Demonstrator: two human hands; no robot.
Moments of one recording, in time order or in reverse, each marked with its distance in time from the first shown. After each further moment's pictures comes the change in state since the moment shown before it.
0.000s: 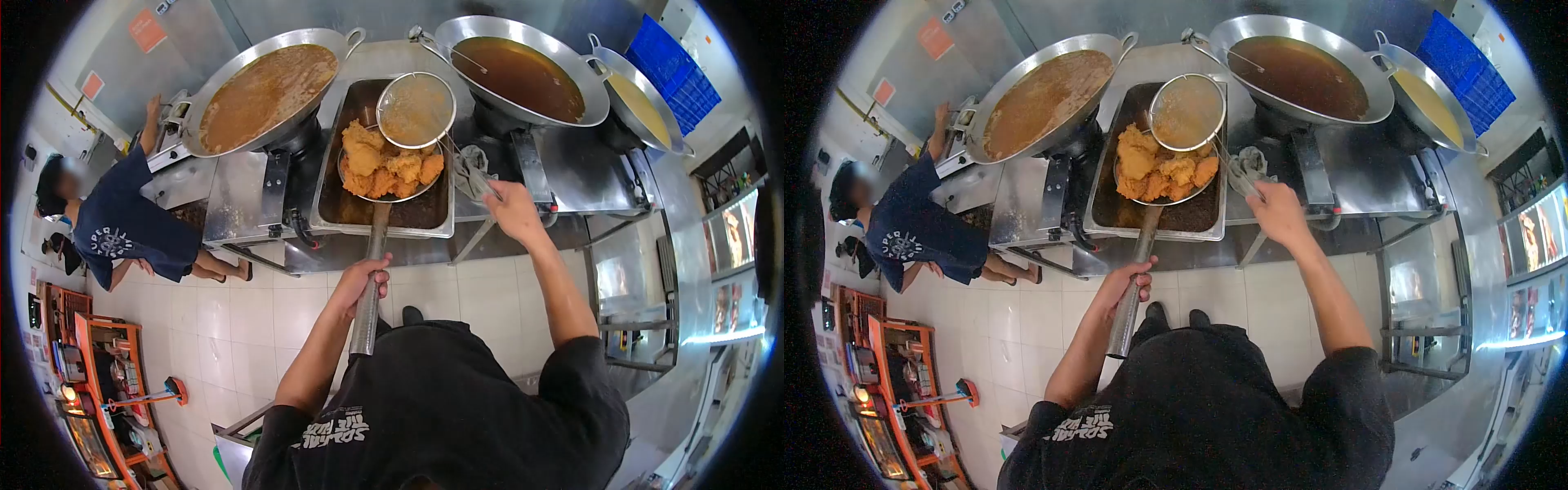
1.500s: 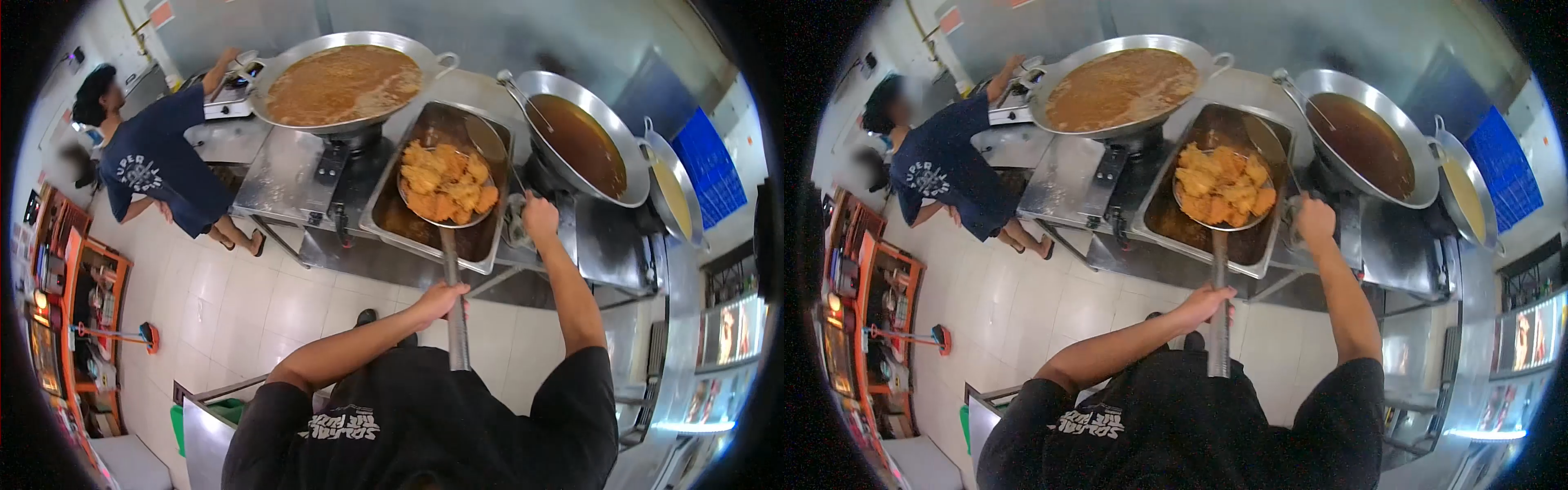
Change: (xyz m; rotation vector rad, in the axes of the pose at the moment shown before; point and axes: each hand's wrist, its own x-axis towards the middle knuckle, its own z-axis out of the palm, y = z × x) left_hand 0.028 -0.027 0.039 0.282 -0.068 0.072; right_hand 0.116 0.037 0.048 -0.838 0.121 -0.219
